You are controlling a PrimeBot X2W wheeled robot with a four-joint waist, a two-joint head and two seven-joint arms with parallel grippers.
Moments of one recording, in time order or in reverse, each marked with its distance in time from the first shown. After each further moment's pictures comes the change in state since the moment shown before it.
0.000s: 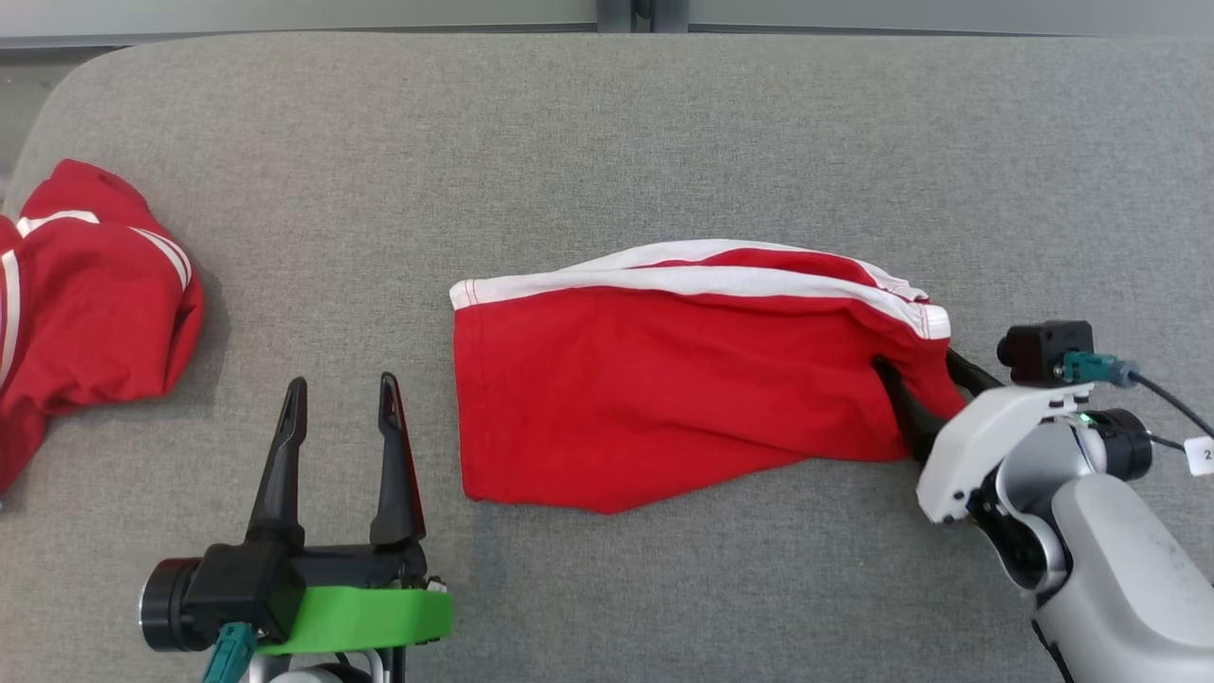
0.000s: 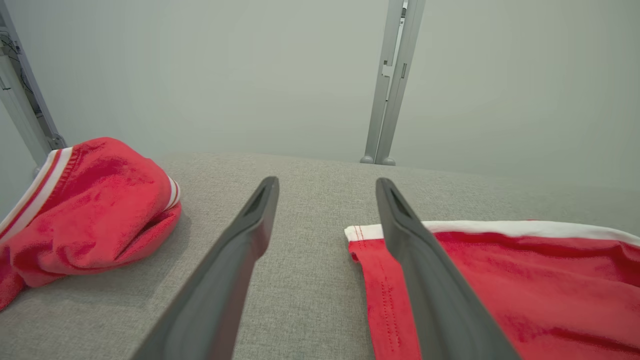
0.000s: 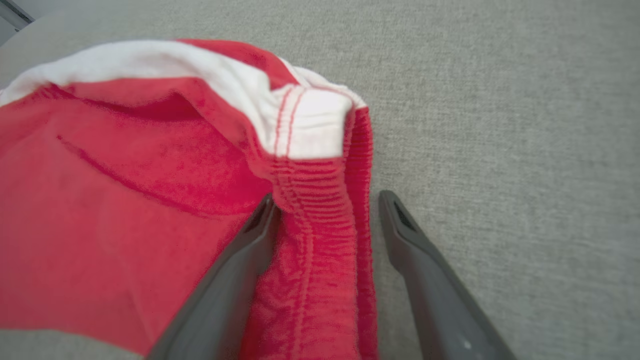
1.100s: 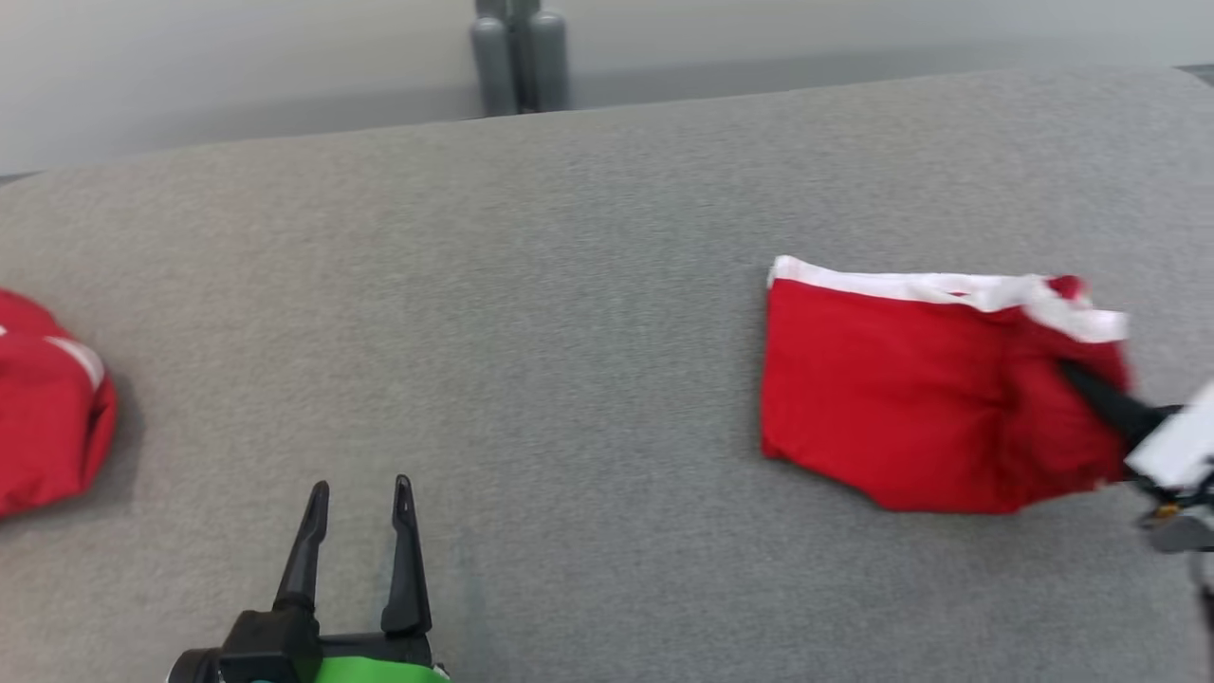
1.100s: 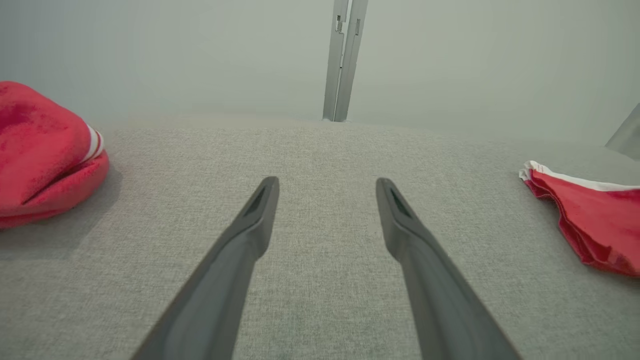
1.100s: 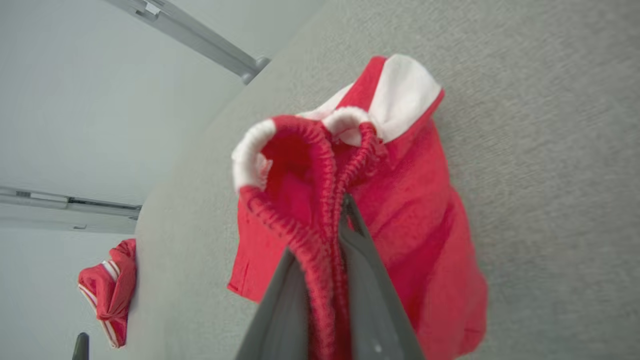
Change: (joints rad) left arm 0.123 -0.039 0.046 0.101 0.010 -0.079 0.000; right arm 0.107 -0.006 -0.528 -0.235 0.505 -0.001 0.569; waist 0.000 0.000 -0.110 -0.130
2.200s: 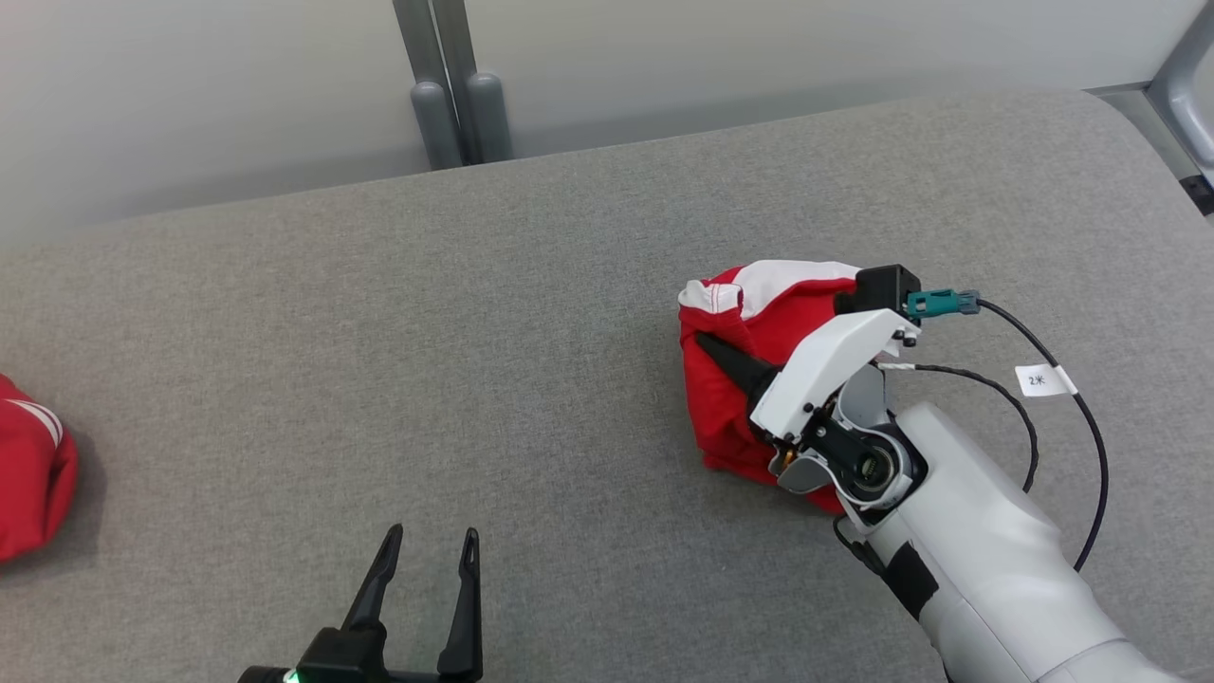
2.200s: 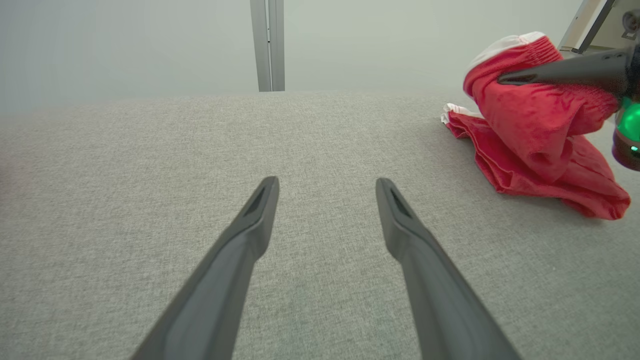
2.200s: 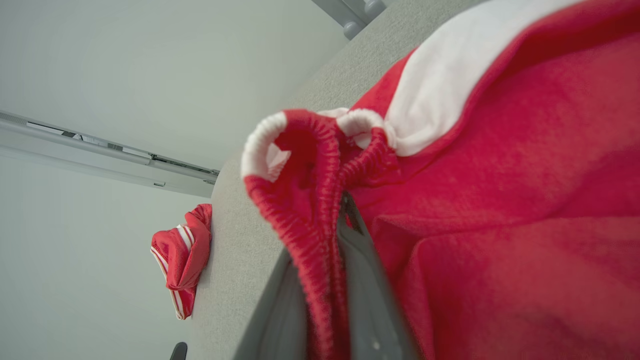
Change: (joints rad) left arm 0.001 0.000 -0.070 0.134 0.057 -0.050 0.000; right arm -0.410 0.217 0.729 0.581 0.180 0.000 -0.493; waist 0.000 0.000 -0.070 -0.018
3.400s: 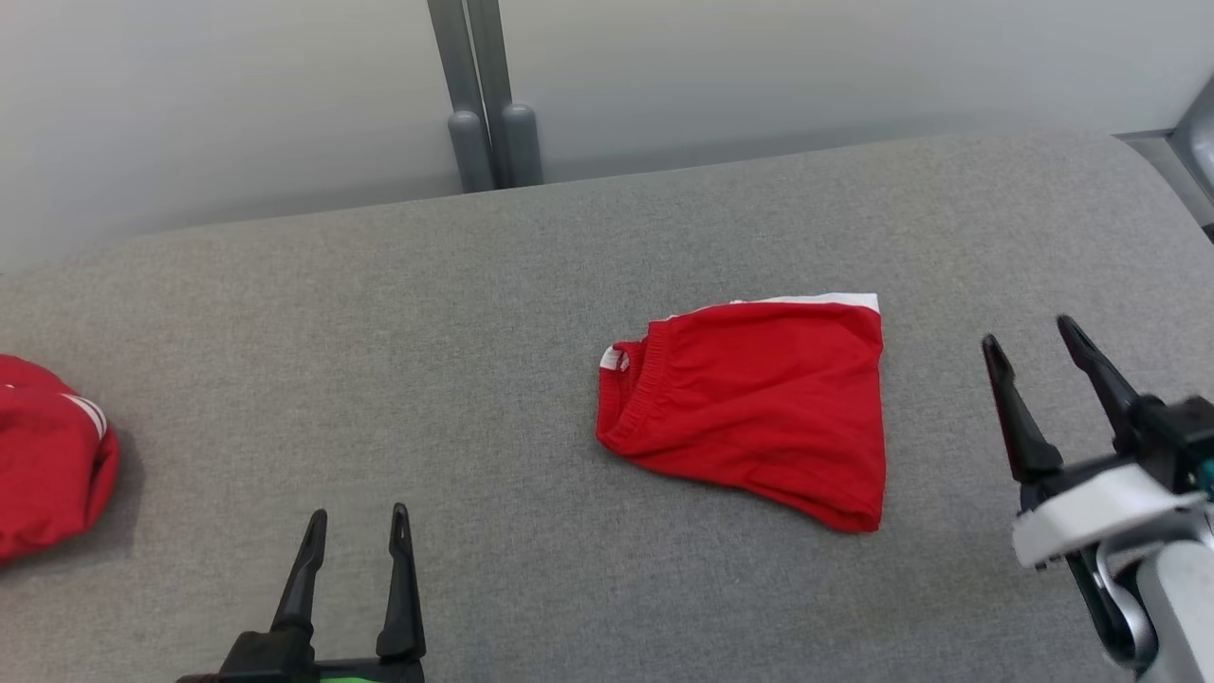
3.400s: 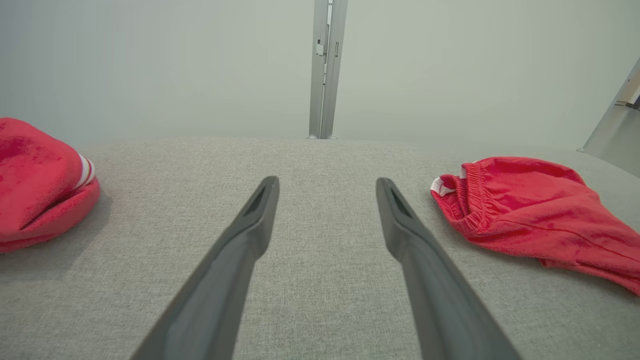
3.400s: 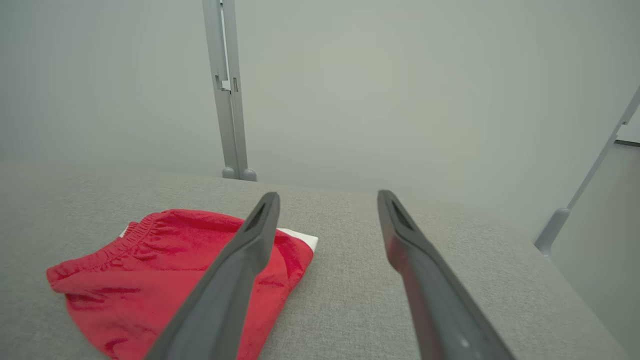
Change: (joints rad) left arm 0.031 -0.001 0.083 -0.104 -0.032 0.045 0.000; right arm 0.443 -0.320 -0.268 -0.463 -0.810 0.000 -0.529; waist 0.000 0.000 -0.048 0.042
